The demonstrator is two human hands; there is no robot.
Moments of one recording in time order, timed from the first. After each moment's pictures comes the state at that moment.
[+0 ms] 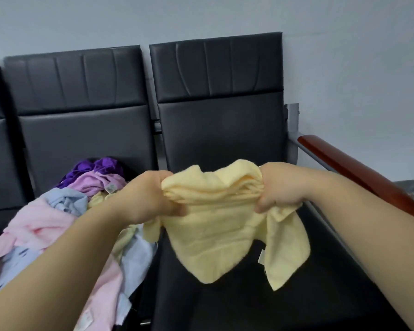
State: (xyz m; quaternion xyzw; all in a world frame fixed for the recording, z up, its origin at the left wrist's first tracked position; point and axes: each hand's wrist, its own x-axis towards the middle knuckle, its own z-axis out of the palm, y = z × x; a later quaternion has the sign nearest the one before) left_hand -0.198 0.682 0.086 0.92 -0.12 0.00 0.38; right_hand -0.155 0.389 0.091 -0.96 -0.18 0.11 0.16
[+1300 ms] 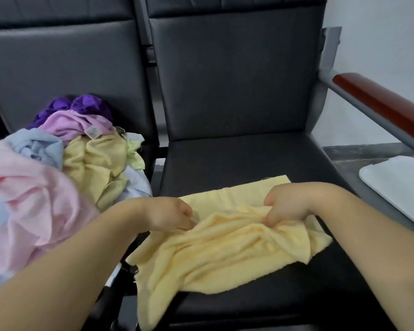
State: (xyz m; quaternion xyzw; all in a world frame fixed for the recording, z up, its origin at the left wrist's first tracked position) left_hand -0.158 0.683 -0.073 0.91 -0.05 -0.34 0.21; right_hand -0.125 0.391 -0.054 -0.92 -0.11 0.37 0.06
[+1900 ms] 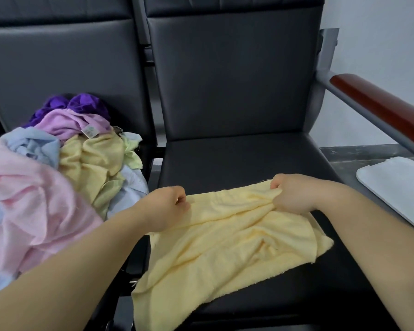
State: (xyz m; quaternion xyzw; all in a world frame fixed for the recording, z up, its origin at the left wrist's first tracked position) left_hand -0.158 0.683 -0.098 0.97 -0.02 -0.11 0.21; right_hand -0.119 0.372 -0.057 -0.96 -0.02 0.27 0.10
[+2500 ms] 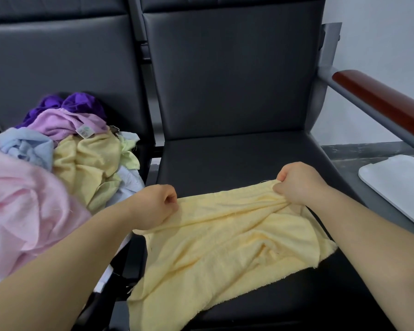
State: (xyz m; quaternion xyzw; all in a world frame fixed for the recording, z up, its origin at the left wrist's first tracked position) left_hand -0.147 0.699 -0.090 0.97 -0.04 -0.14 0.17; right_hand -0.090 0.366 -0.094 -0.97 0.07 0.07 0.21
